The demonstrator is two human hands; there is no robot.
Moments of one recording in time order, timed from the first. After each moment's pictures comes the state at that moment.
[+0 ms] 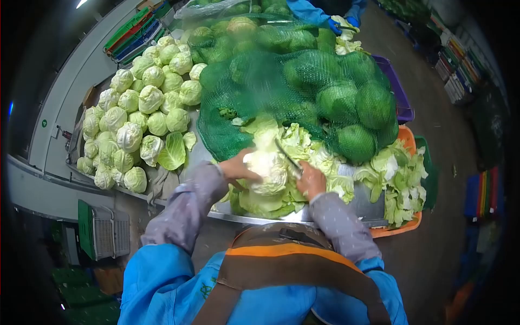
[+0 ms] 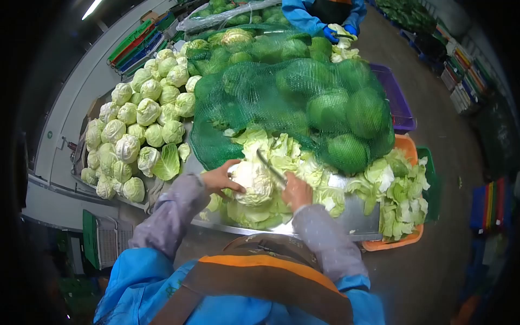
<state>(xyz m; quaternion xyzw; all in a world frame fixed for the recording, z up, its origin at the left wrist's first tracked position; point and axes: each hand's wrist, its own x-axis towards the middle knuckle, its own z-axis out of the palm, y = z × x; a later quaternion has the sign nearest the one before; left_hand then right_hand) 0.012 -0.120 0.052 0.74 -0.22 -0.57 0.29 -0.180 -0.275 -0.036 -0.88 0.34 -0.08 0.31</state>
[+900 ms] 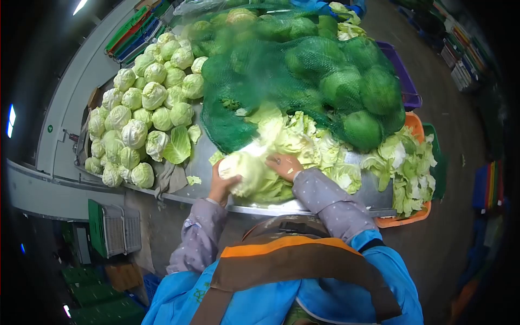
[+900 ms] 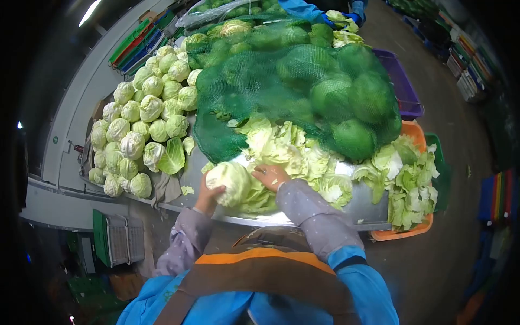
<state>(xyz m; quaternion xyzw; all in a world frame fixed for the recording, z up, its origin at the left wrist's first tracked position) -0.027 -0.030 -0.026 0.63 -0.09 -0.32 0.70 -0.115 -0.258 -0.083 -0.85 0.14 0.00 0.50</state>
